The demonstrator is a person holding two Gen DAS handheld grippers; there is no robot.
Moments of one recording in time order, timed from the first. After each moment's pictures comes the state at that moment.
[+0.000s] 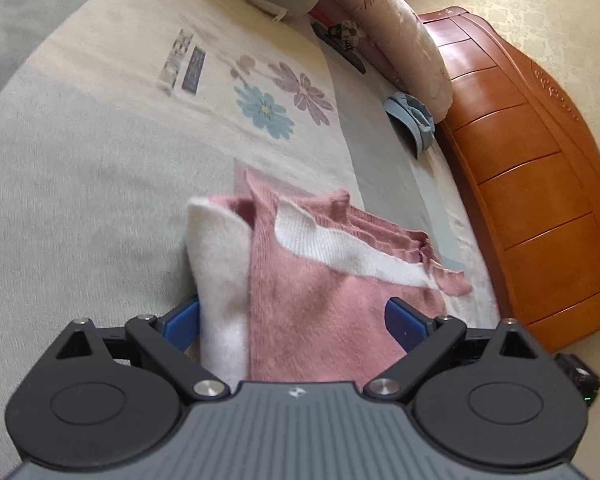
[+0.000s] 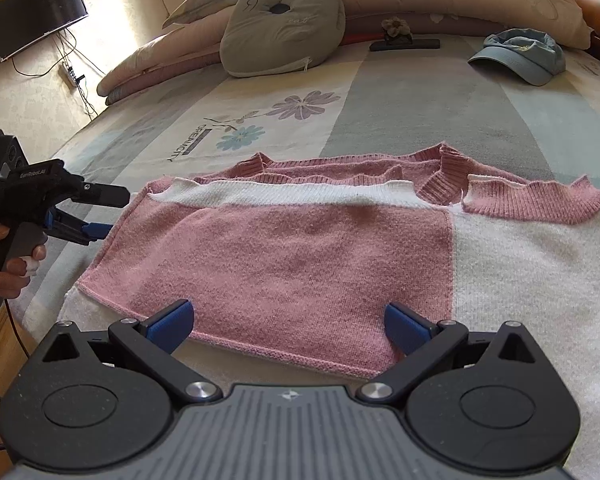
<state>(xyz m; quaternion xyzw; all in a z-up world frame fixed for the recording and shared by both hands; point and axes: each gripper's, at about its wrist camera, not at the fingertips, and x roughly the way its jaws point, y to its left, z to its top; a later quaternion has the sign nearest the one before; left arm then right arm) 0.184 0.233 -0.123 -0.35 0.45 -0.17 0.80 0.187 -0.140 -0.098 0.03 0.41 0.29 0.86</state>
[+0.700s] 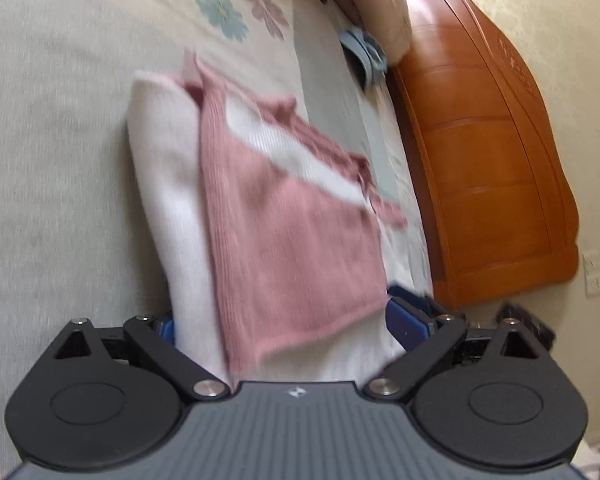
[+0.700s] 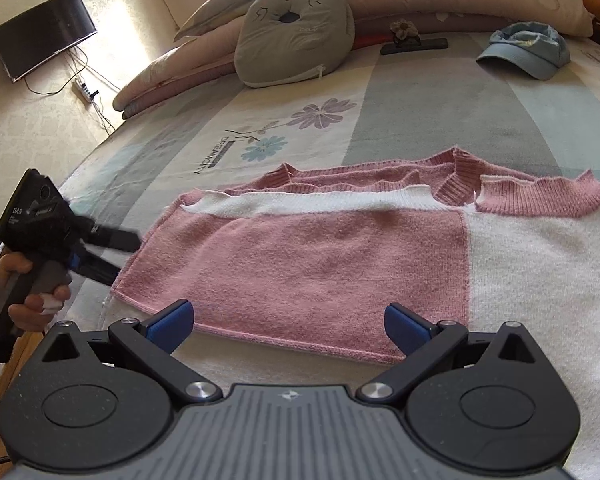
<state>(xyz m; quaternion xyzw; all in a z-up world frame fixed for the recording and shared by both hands) 0.167 0.221 -0.142 -0.39 0.50 -0.29 0.72 0.175 -0.143 -0.078 0.07 0.41 0.31 0.85</state>
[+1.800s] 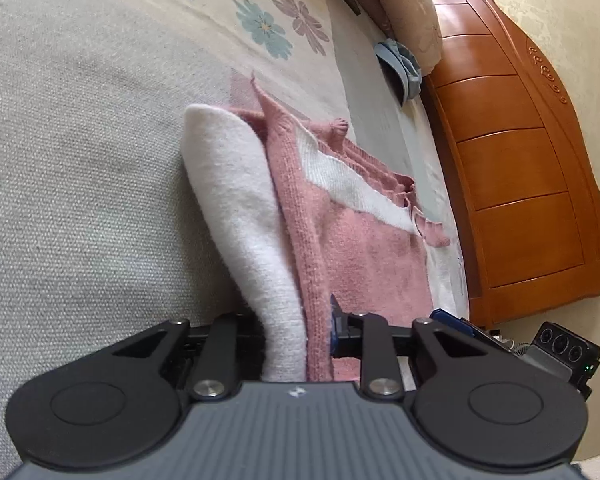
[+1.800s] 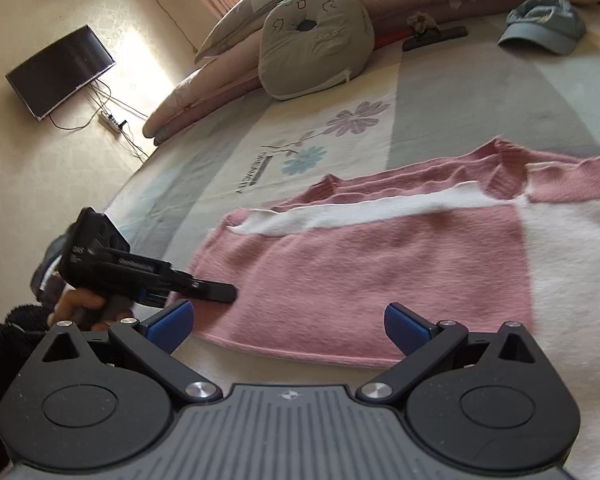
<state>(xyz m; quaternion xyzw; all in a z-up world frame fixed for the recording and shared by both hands) 0.197 0.222 -0.162 -0.37 0.50 -0.23 0.74 0.182 -0.124 -0.078 0.15 0.41 0.35 0.83</state>
